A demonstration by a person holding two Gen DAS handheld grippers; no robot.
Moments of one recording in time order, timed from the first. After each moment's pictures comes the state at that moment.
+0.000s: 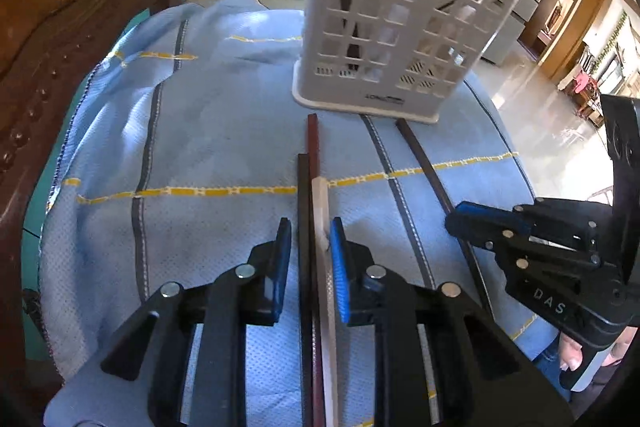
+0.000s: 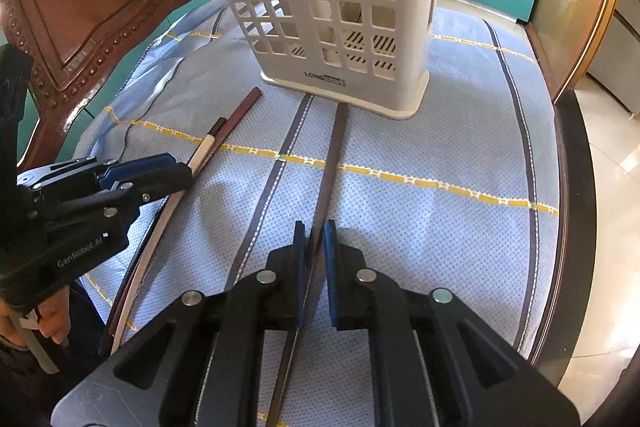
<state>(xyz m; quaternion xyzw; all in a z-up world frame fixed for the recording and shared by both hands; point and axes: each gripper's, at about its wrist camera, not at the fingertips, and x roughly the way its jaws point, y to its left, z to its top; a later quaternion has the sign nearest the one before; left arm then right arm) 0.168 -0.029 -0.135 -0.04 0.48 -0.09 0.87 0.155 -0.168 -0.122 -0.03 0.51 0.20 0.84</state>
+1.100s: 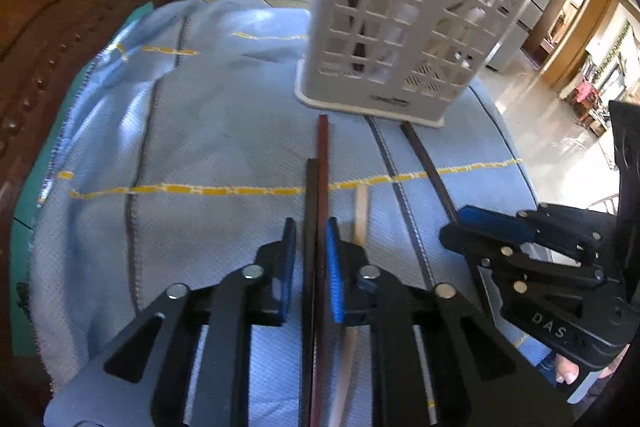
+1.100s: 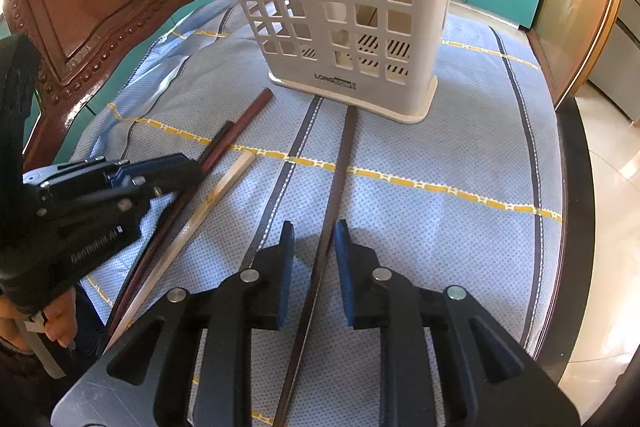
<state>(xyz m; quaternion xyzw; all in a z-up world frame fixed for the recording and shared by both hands) 0.177 -0.024 -0.146 -0.05 0.48 -0.08 0.87 0.154 -0.161 -0.123 -0.04 0.51 0.20 0.84</state>
